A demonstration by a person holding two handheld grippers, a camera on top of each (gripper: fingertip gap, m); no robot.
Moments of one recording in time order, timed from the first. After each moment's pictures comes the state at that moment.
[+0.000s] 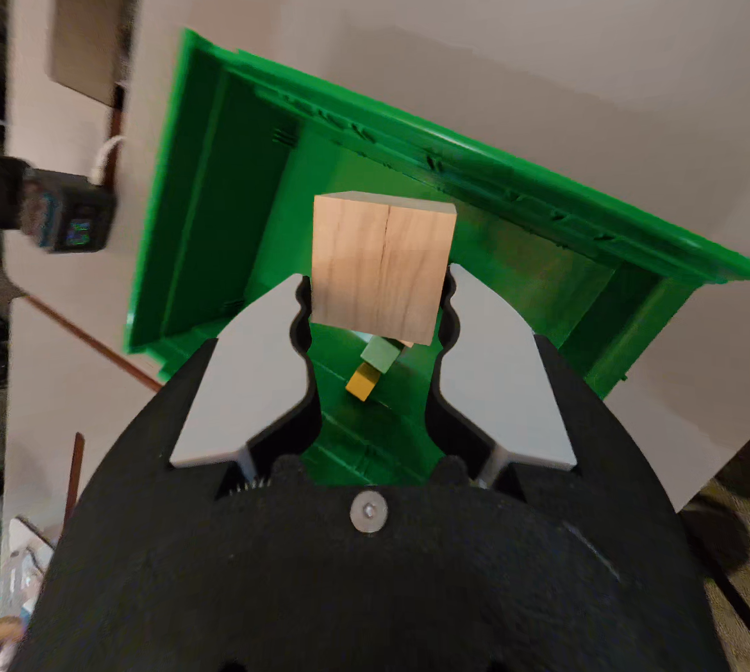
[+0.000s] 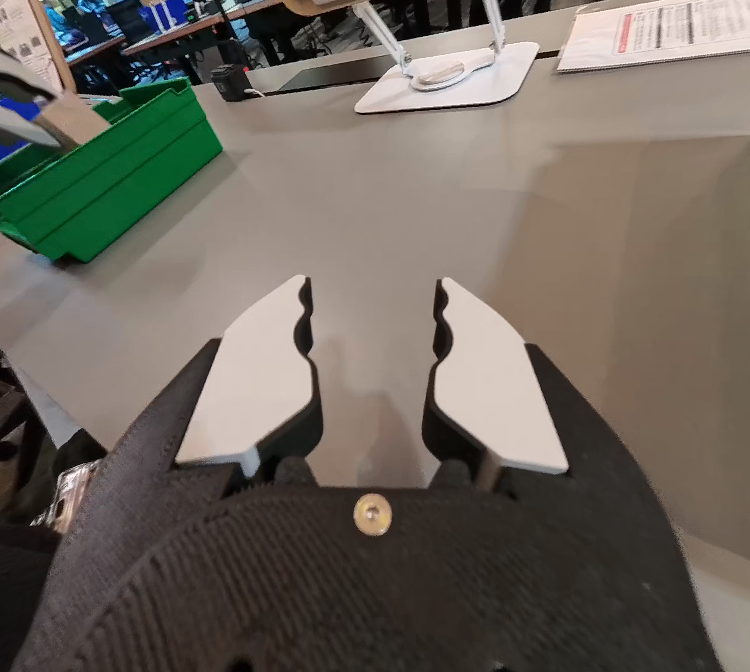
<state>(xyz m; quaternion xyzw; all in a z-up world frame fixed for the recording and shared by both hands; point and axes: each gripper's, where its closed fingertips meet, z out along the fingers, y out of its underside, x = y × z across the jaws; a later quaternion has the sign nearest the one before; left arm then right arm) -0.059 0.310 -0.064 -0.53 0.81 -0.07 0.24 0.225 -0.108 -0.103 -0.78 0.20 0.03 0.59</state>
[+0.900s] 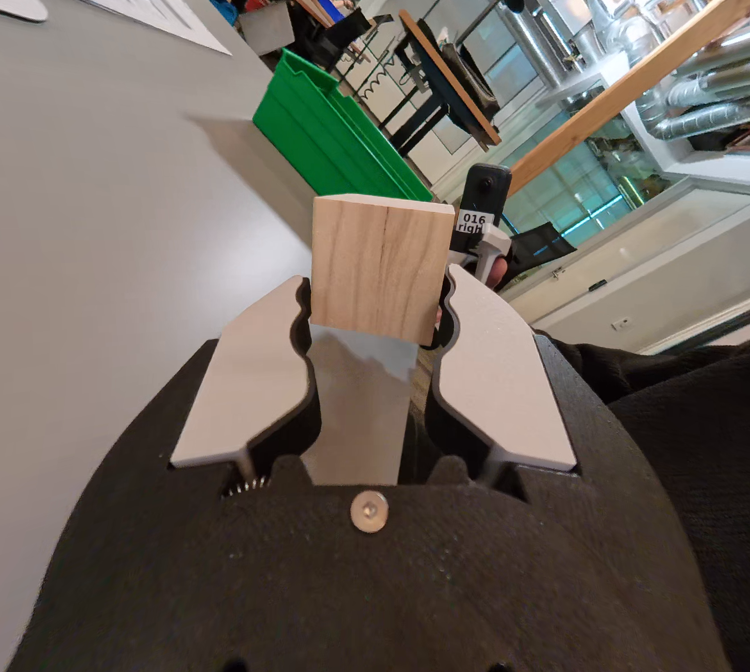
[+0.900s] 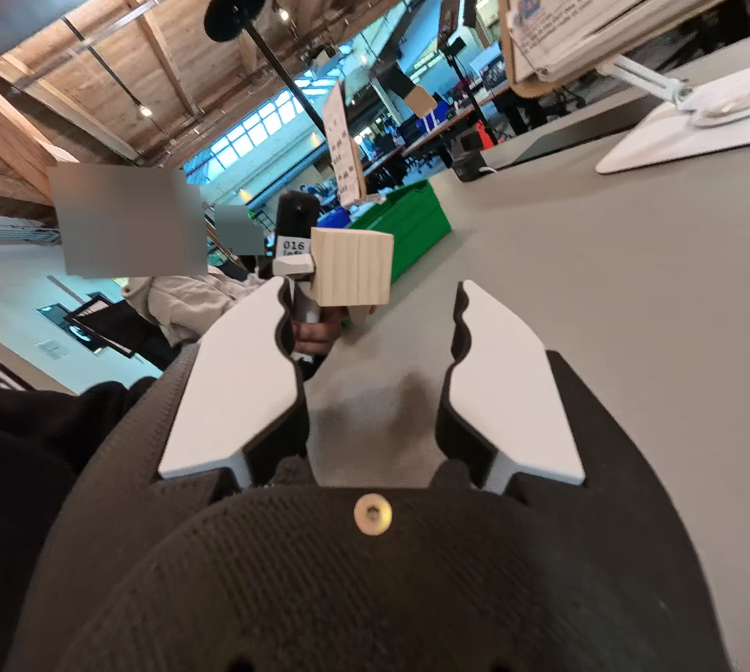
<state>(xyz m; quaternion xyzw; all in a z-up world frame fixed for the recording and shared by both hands) 0.116 0.005 -0.053 -0.58 0.44 -0.68 0.09 0.177 -0.063 -0.033 -0.65 0.12 0.34 0.67</state>
